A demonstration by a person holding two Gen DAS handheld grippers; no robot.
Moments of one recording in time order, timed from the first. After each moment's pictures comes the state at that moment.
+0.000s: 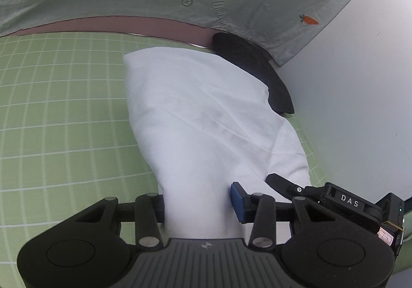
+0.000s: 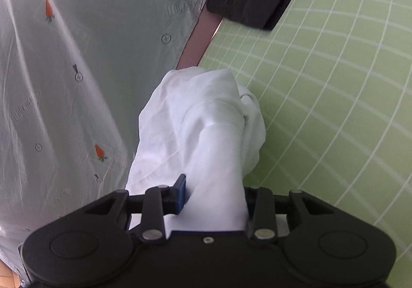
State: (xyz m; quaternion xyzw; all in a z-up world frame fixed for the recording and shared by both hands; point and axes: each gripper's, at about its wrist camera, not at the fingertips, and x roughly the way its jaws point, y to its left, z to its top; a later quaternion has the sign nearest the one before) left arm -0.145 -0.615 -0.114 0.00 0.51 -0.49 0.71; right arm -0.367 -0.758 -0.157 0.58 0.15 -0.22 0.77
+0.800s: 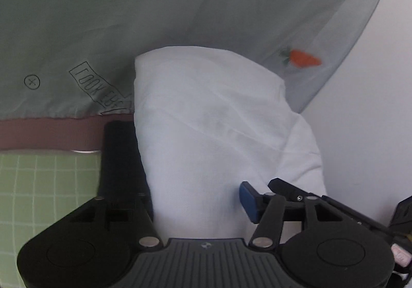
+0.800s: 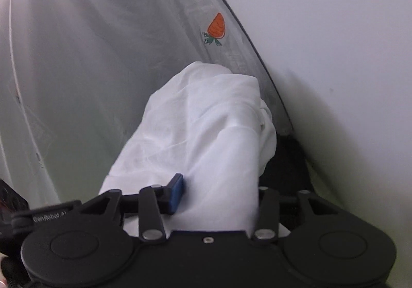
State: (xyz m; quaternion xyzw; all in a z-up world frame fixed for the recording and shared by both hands) left arm -0.116 -1.034 -0.097 0.02 0.41 -0.47 0.78; right arm -0.311 -1.162 -0.097 0.32 0.18 -0.25 0.89
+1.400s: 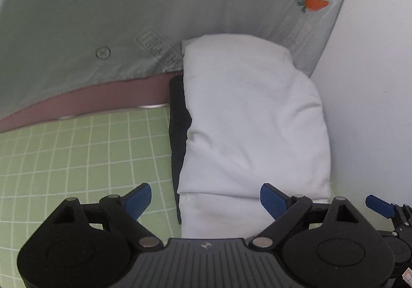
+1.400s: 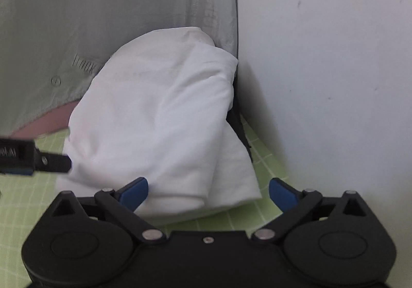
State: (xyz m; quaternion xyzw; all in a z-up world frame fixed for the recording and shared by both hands) left arm -0.196 -0.925 -0.101 0.10 0.38 -0.41 0.82; right arm -0.356 -1.049 -0.156 0.12 0.31 -0.37 0.87
